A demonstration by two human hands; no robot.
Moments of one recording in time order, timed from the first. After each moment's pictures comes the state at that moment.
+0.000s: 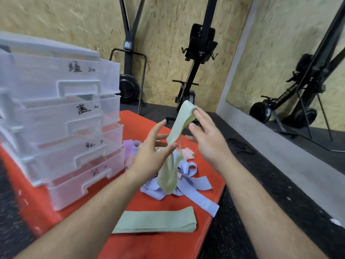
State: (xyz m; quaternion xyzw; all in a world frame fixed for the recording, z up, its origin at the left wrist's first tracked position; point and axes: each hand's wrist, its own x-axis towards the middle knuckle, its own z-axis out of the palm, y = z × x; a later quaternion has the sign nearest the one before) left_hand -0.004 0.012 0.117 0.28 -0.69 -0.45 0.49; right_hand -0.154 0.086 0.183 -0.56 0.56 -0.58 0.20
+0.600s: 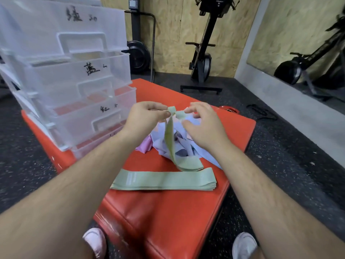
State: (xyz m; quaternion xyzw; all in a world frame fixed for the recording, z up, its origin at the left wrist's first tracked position) left_hand 0.045 -0.006 0.109 0.41 -0.65 -0.48 0.43; right_hand -0.125 0.075 0.100 -0.59 0.68 -0.43 0.07
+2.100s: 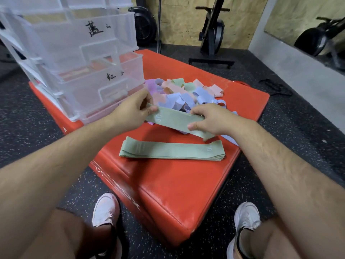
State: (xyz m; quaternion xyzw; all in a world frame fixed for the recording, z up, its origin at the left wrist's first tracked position) left_hand 0.107 -0.015 0.053 0.40 -0.83 -0.26 0.29; right_hand -0.144 0.083 0.069 -0.70 0.68 -0.12 0.17
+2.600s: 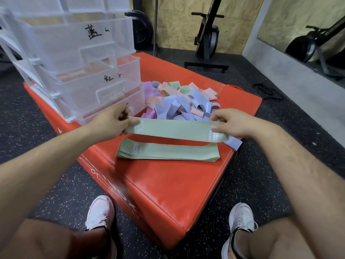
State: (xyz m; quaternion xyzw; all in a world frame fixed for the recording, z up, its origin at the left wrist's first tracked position) left_hand 0.152 -0.013 0.035 0.48 -0.77 -0.34 0.25; right_hand -0.201 0.112 0.075 -0.64 0.73 -0.11 0.20
